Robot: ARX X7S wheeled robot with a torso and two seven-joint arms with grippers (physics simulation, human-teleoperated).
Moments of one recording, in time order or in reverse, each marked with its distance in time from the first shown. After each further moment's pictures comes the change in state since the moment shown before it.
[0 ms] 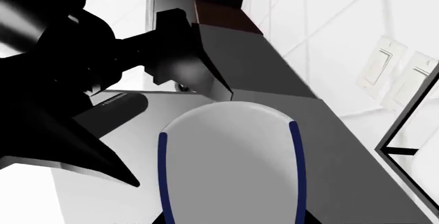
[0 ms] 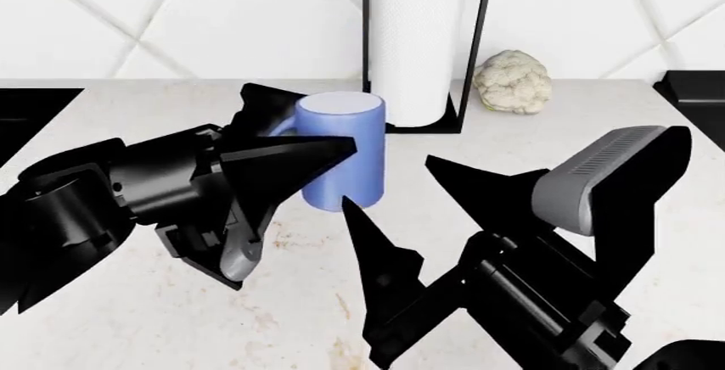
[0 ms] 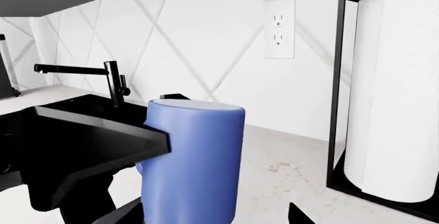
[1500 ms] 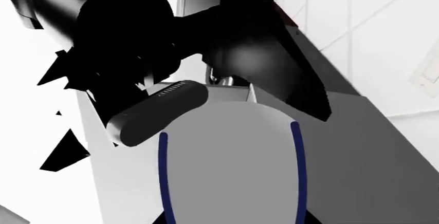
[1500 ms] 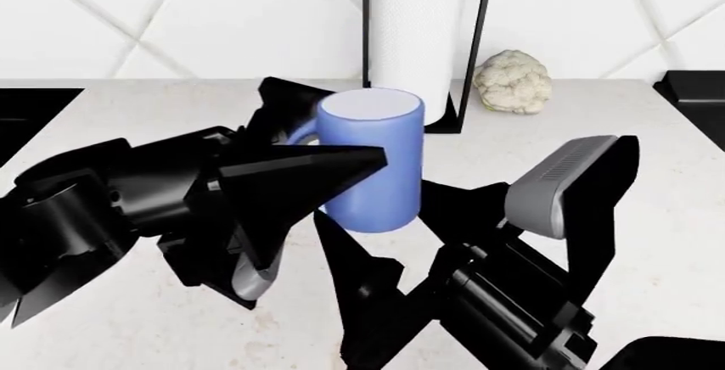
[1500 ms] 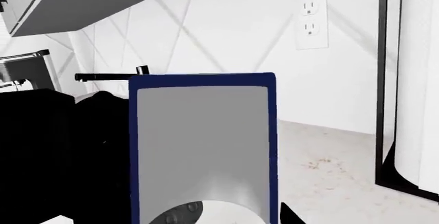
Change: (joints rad) left arm -0.018 0.010 -0.021 0.120 -0.056 -0.008 0.037; right arm -0.040 -0.064 -0.041 0.023 -0.029 -0.042 -0.074
